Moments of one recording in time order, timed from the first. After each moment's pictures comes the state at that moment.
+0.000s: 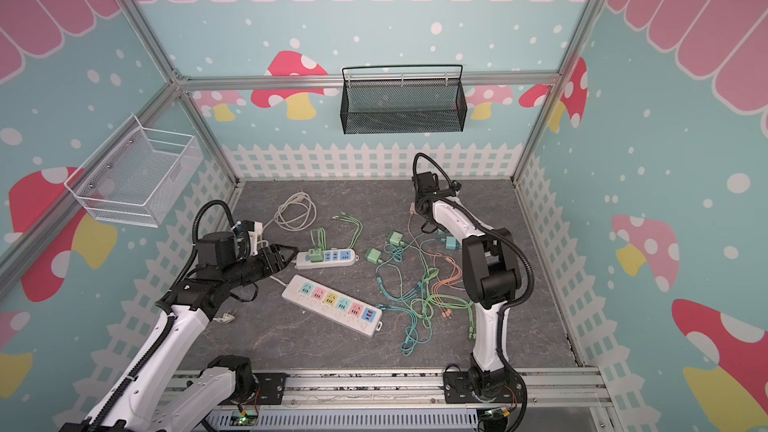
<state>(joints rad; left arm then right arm) -0.05 0.89 0.73 -0.48 0.49 -0.55 0.30 2.00 1.62 -0.71 0.42 0.94</state>
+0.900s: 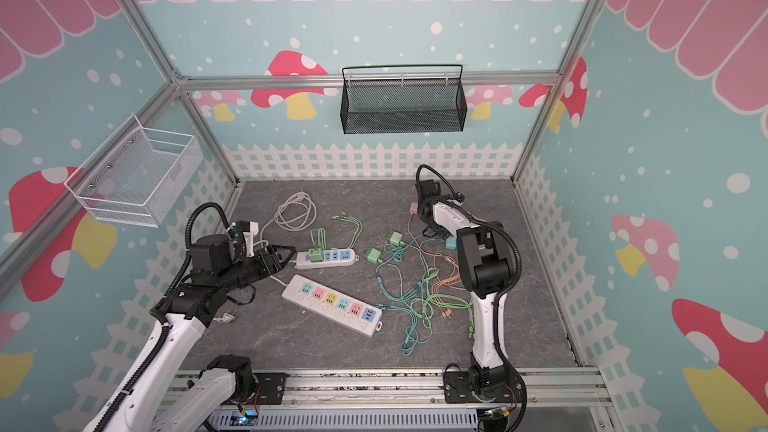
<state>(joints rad) -0.05 0.83 0.73 -0.49 0.48 -0.56 0.26 2.13 1.60 -0.66 0.38 1.03</state>
